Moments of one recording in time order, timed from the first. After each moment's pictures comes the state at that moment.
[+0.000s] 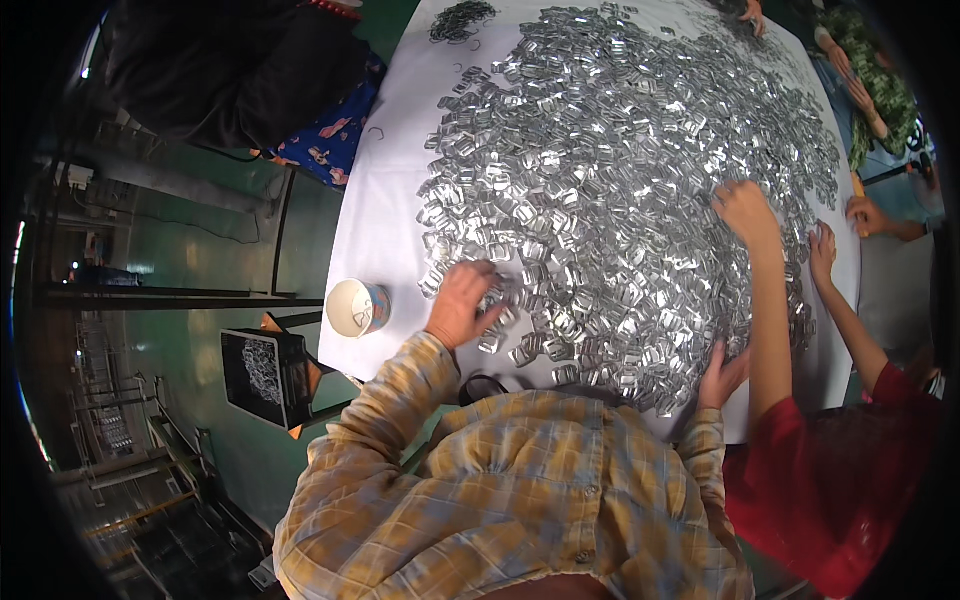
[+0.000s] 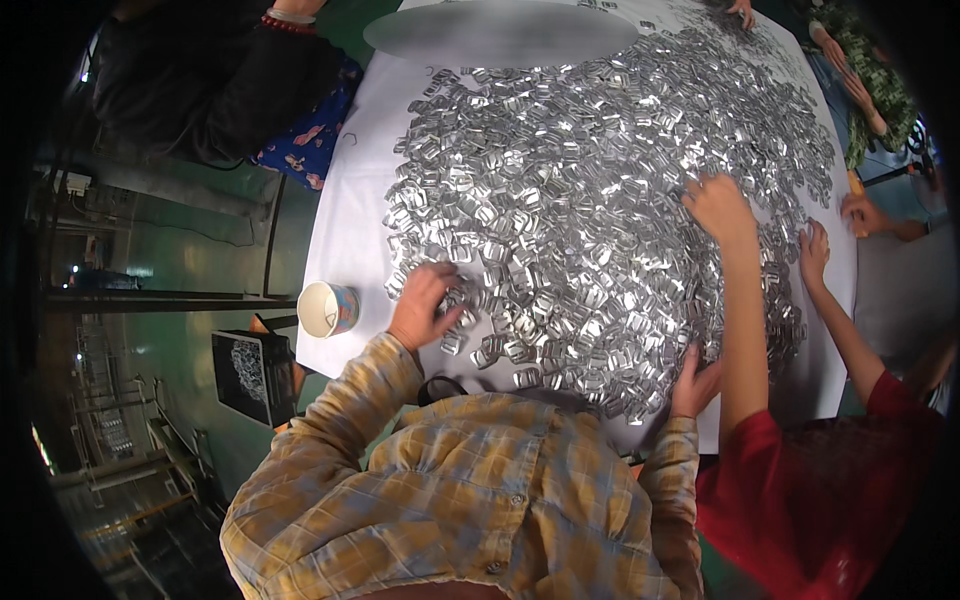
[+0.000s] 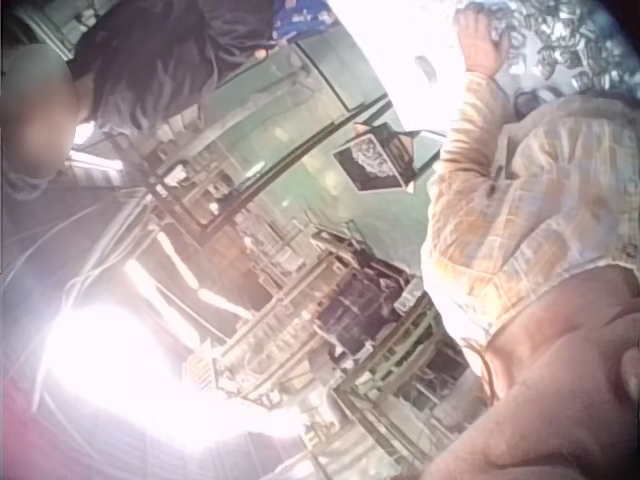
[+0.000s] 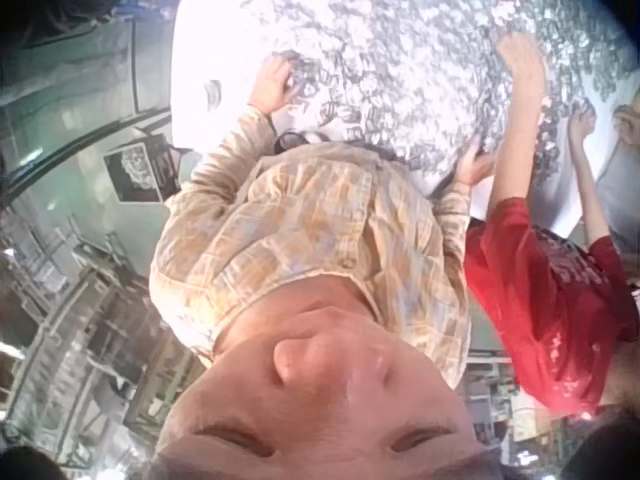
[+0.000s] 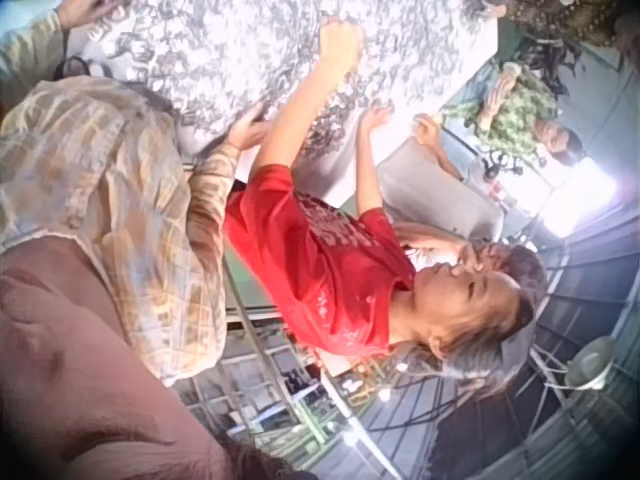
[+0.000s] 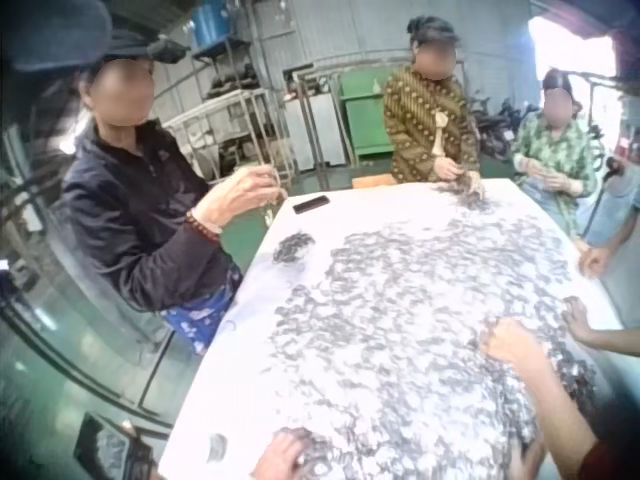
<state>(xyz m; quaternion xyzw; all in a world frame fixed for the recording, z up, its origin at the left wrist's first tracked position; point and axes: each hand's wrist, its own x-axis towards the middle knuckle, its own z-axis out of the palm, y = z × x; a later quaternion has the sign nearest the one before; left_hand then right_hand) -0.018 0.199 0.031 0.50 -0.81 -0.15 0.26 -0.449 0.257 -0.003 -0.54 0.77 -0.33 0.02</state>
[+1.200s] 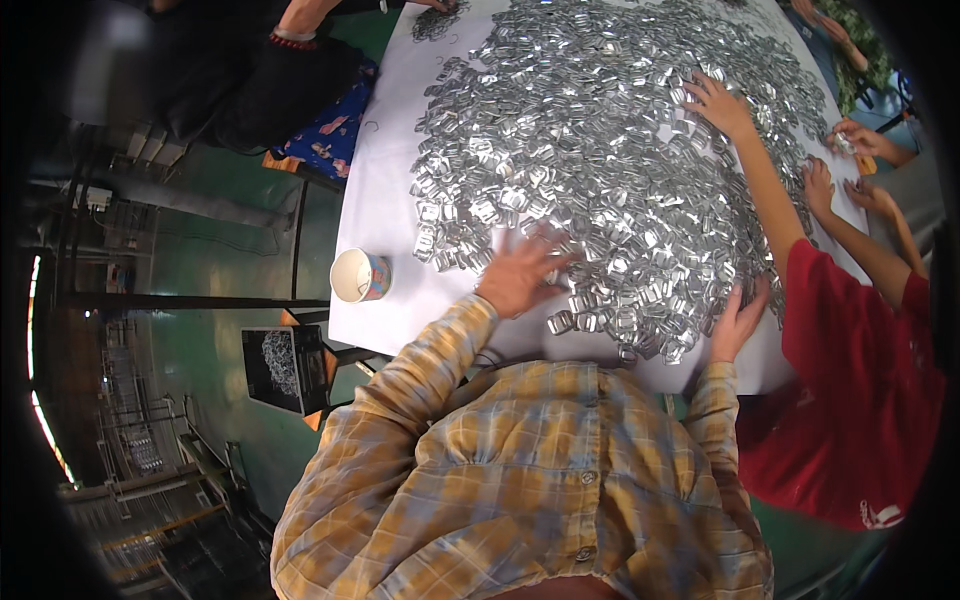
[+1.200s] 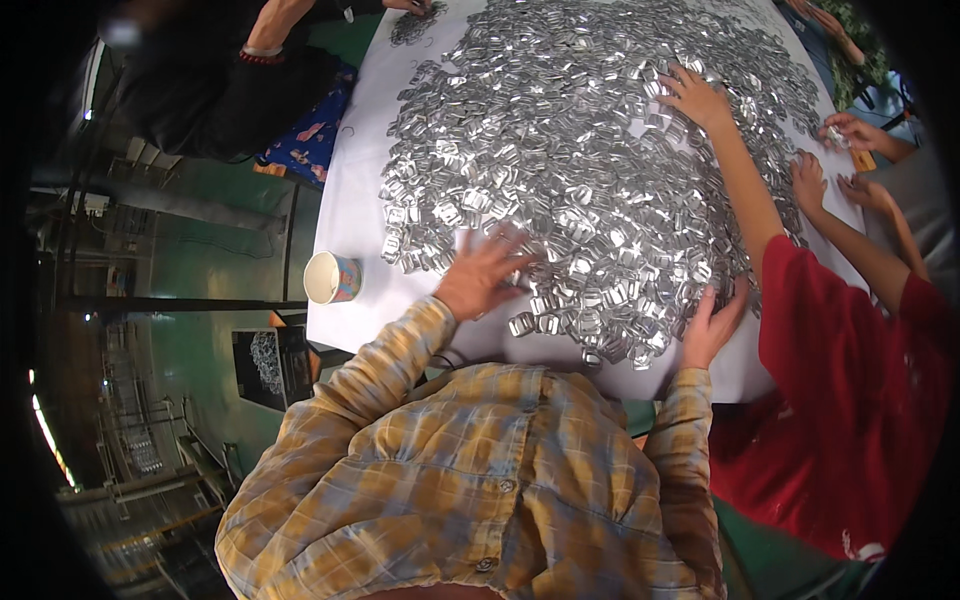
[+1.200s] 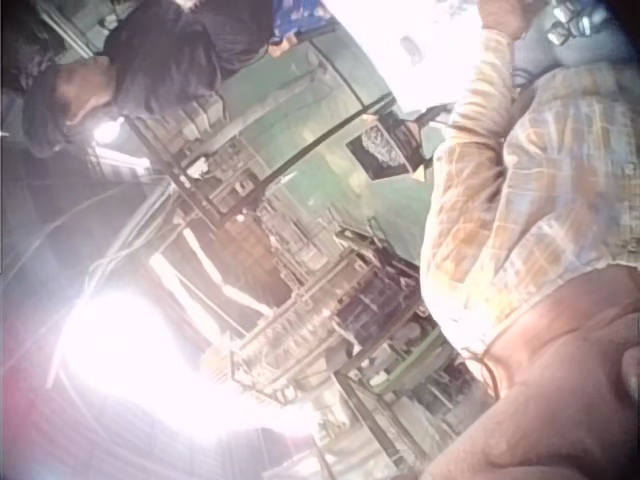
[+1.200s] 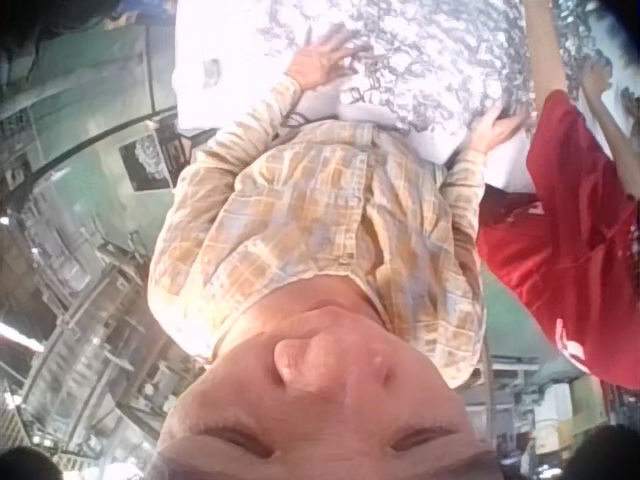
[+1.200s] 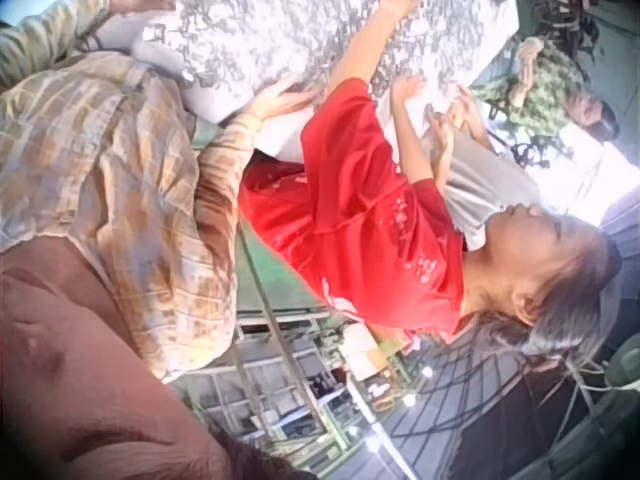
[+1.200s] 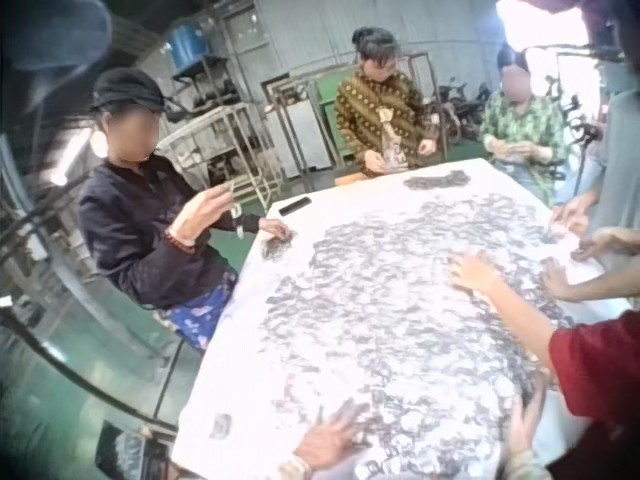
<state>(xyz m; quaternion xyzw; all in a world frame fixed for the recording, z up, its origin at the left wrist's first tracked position) -0.104 0.215 0.034 0.44 -0.89 -0.12 0.05 -0.452 0.265 -0.003 -0.49 0.73 -0.48 0.04</state>
